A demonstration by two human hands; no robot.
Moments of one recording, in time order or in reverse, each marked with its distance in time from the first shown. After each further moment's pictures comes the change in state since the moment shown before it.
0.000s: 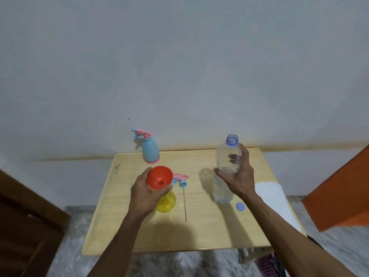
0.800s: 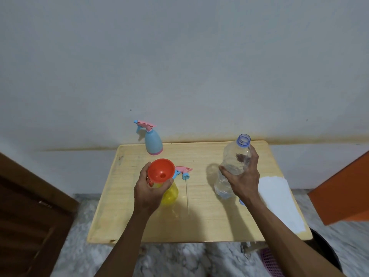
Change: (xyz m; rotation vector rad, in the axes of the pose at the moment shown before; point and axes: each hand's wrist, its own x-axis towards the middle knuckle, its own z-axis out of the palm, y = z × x) left_hand -0.009 -0.006 0.015 -0.164 0.086 -0.084; right_hand -0.015 0.019 0.009 0.181 0.074 0.061
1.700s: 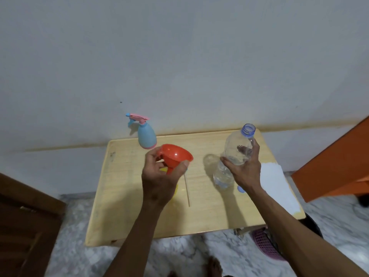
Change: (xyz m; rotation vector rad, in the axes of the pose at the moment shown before) left_hand -0.012 0.067 -0.001 -0.285 -0.039 0.066; right_hand -0.006 -0.005 0.003 -0.075 0.032 0.052
